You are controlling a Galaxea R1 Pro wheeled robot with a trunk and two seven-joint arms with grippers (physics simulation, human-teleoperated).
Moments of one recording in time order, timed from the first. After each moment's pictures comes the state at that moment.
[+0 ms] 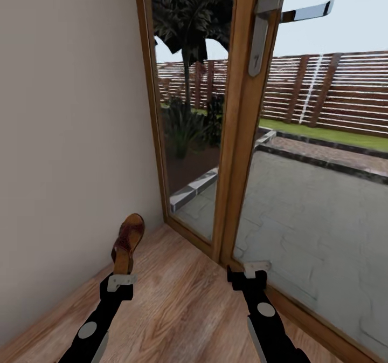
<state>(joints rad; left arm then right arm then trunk) -0.24 0.05 -0.02 -0.98 0.02 -0.12 -0.01 -0.21 0.14 0.09 -1.27 0.14 0.25 -0.16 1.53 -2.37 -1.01</state>
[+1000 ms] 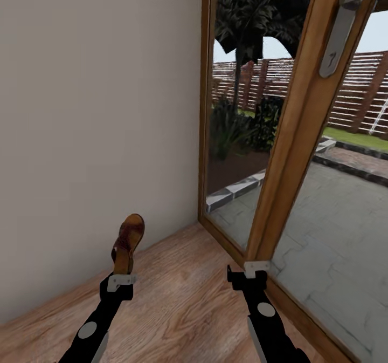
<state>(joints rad) -0.24 0.05 -0.02 -0.98 0.02 -0.12 -0.01 -0.21 0.14 0.09 -1.27 0.14 0.25 -0.16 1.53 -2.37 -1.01</state>
